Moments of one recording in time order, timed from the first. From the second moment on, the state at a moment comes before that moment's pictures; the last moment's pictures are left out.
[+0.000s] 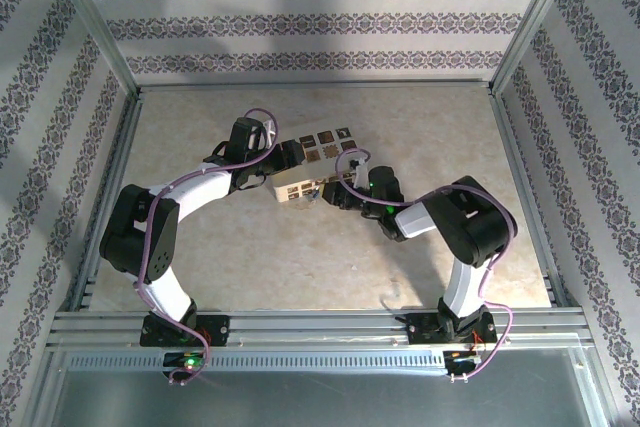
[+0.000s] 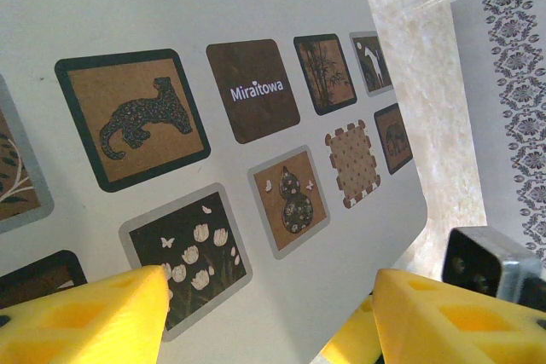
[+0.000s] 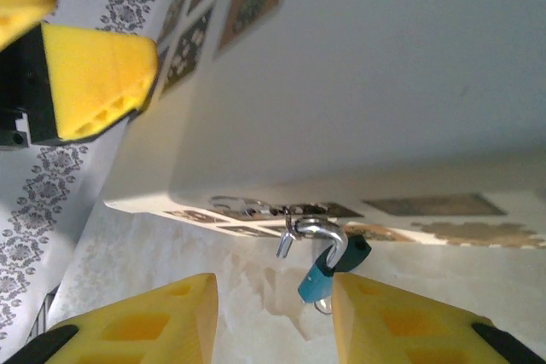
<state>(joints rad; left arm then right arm) -0.35 1.70 1.05 0.00 0.39 -0.69 0.50 1.84 0.60 0.85 -0.48 0.75</state>
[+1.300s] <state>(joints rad) -0.35 1.70 1.05 0.00 0.39 -0.69 0.52 1.89 0.64 0.81 -0.36 0.80</state>
